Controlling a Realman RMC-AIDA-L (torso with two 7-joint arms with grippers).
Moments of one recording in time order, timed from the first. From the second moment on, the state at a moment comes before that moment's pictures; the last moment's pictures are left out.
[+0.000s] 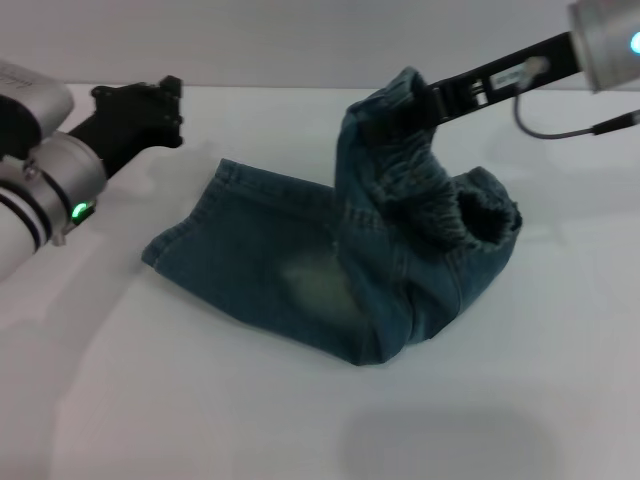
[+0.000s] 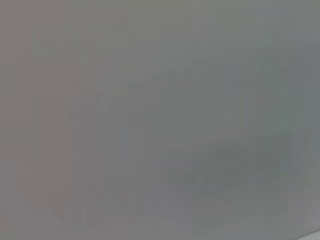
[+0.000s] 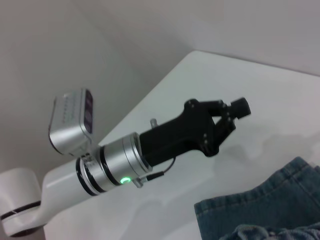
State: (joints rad) left arm -0.45 -2.06 1.54 0.62 0.56 0.57 -0.68; right arm 0.97 1.99 -0.80 -0.78 -2.20 -1.64 2.34
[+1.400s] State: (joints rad) left arm -0.45 -2.06 1.28 0.39 0.52 0.77 -0.55; right arm 1.11 2.07 -1.01 -0.61 -2.14 -1.38 2.14
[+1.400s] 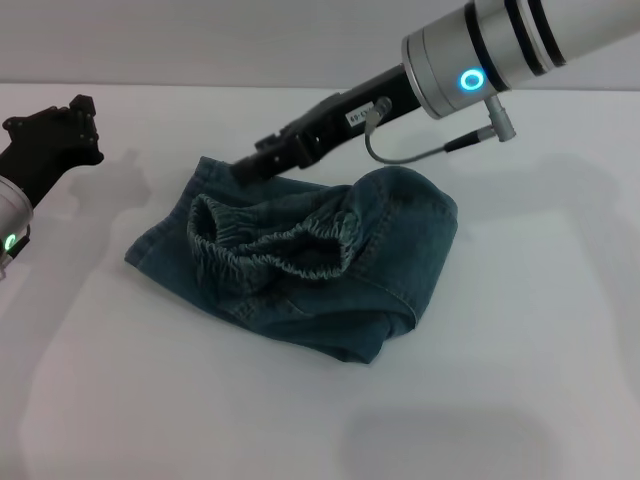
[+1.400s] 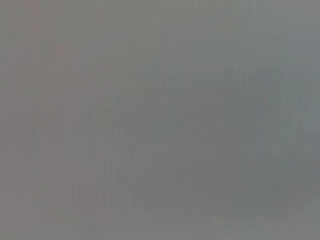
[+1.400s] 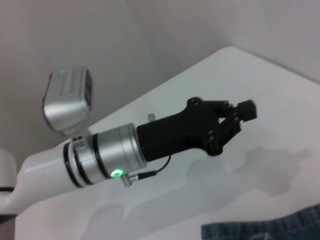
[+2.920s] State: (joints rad) left arm -0.45 -2.07 1.28 0.38 0.52 0.79 -0.58; right arm 1.02 2.07 -1.10 -0.66 -2.39 -1.57 2.21
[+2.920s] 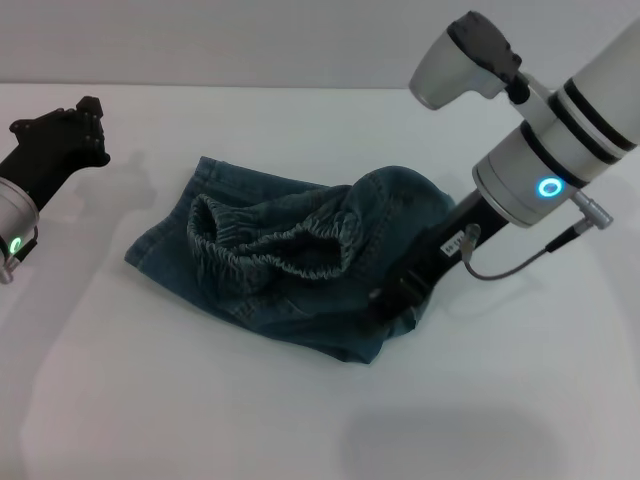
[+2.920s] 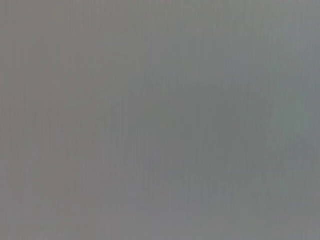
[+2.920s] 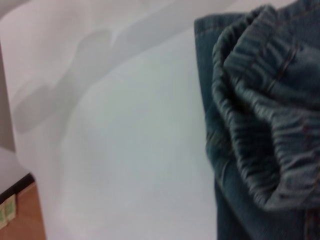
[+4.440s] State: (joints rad) left arm -0.45 -2.06 1.27 0.35 0.52 0.79 -0.57; right arm 0.91 2.07 -1.11 -0.73 -1.89 -1.50 1.91
